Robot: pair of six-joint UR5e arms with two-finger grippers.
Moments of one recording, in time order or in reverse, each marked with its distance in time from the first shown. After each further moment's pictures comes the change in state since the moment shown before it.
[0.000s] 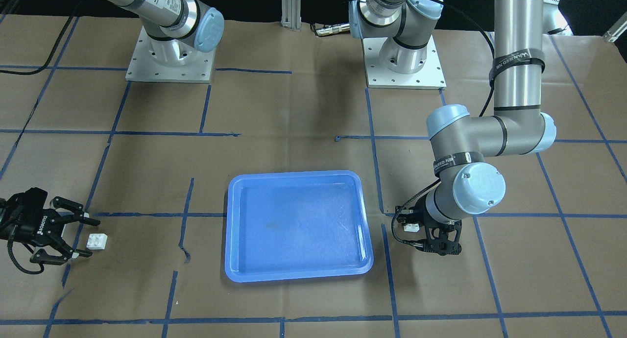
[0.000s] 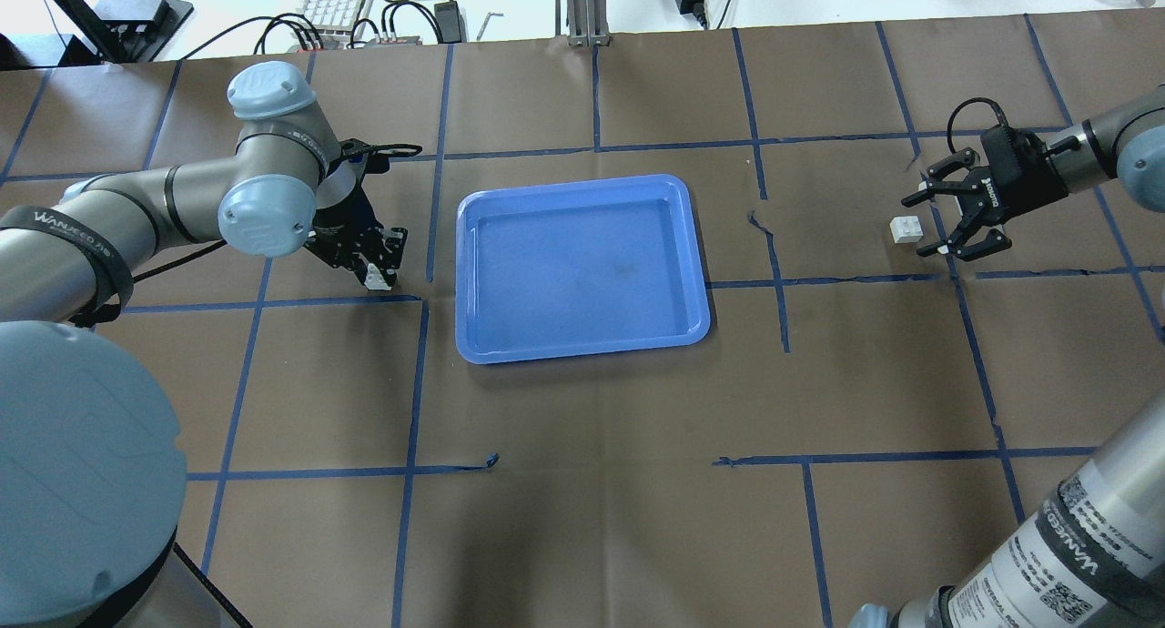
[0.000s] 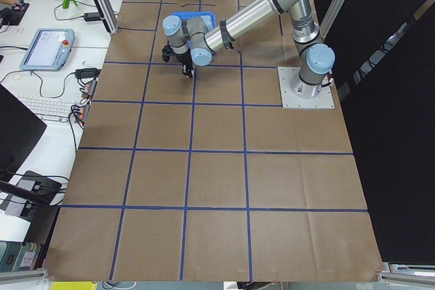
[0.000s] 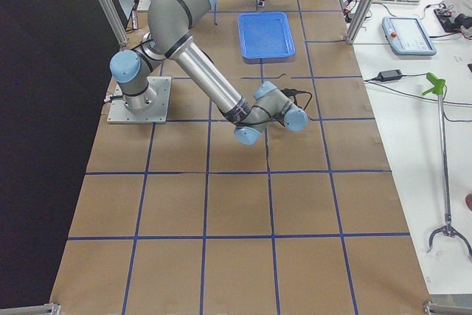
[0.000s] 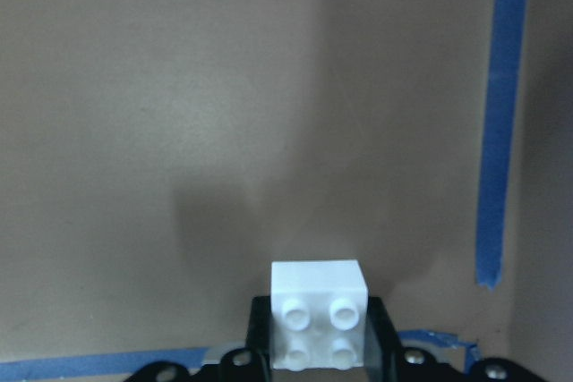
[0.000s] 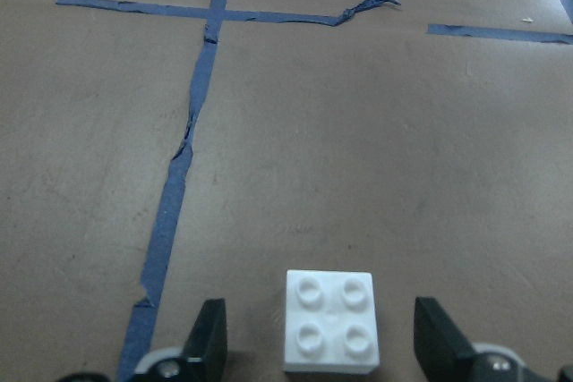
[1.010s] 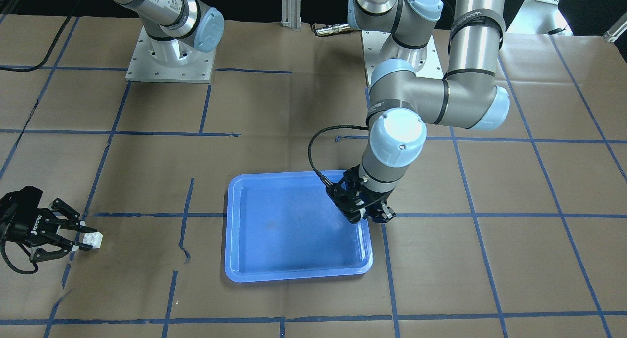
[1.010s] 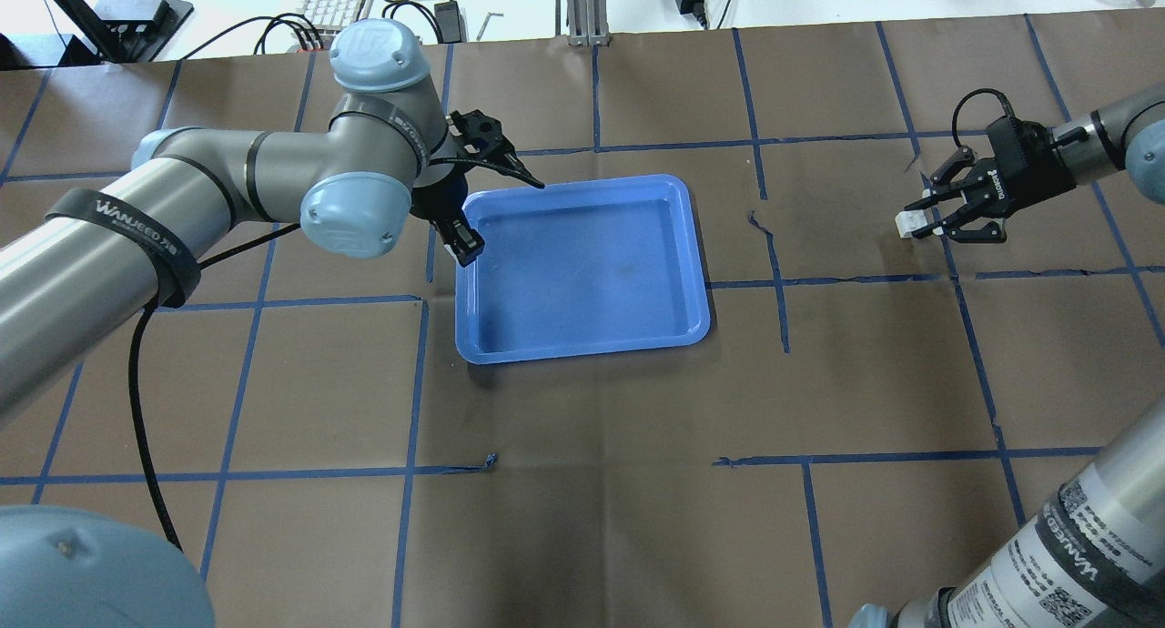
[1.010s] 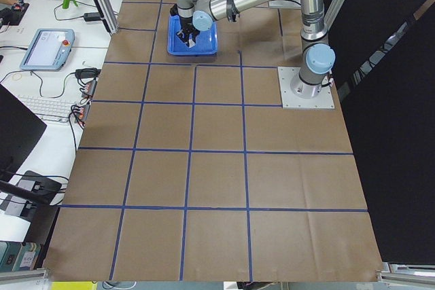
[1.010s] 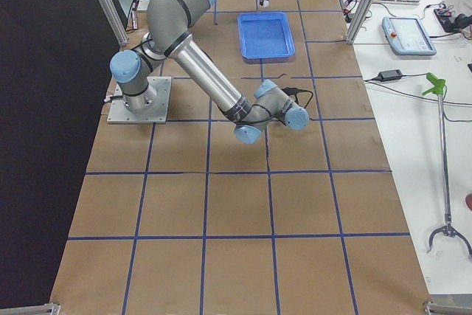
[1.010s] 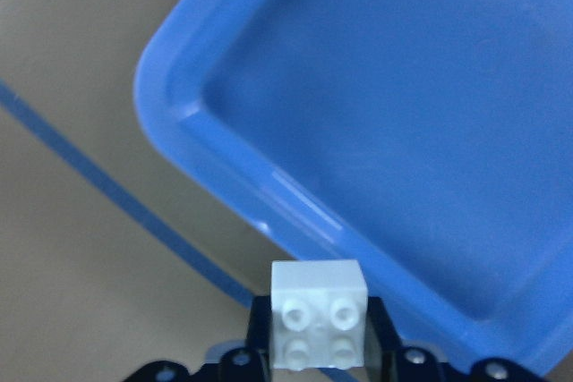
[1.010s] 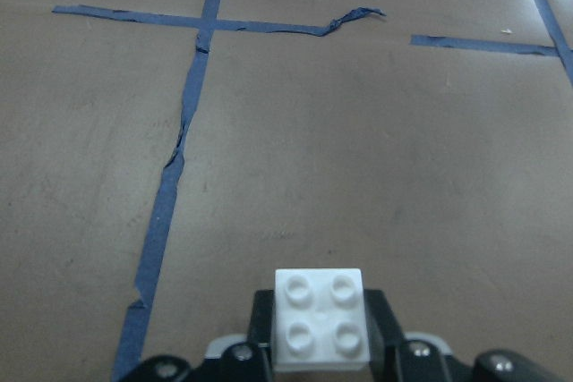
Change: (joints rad) left arm -0.271 0.090 0.026 0.017 0.013 0.645; right arm 0.004 -0.047 -0.009 0.011 0.005 0.010
